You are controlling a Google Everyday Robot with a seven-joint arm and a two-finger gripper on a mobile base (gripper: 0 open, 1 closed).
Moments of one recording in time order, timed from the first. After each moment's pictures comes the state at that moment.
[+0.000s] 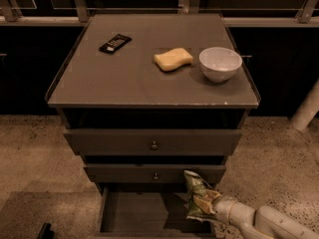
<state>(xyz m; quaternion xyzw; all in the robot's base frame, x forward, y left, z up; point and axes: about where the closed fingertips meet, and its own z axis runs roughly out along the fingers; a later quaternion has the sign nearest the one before) 0.482 -0.183 0.396 -0.21 0.83 0.28 0.44</state>
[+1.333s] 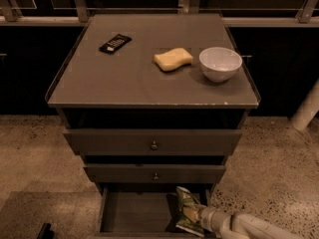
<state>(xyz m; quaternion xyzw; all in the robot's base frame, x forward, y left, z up) 0.490 -0.163 0.235 -0.12 0.88 0.30 0.35</state>
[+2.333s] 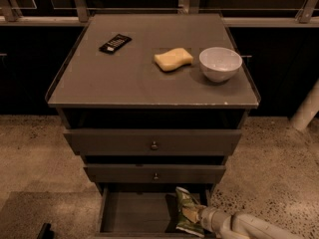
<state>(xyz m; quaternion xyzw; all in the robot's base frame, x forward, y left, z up) 0.490 -0.163 0.234 -0.12 0.88 0.30 0.34</state>
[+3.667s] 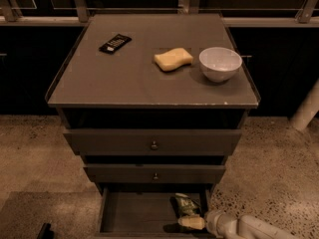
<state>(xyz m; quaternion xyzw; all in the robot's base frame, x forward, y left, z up) 0.475 -0.174 0.248 -0.13 0.88 0.29 0.35</state>
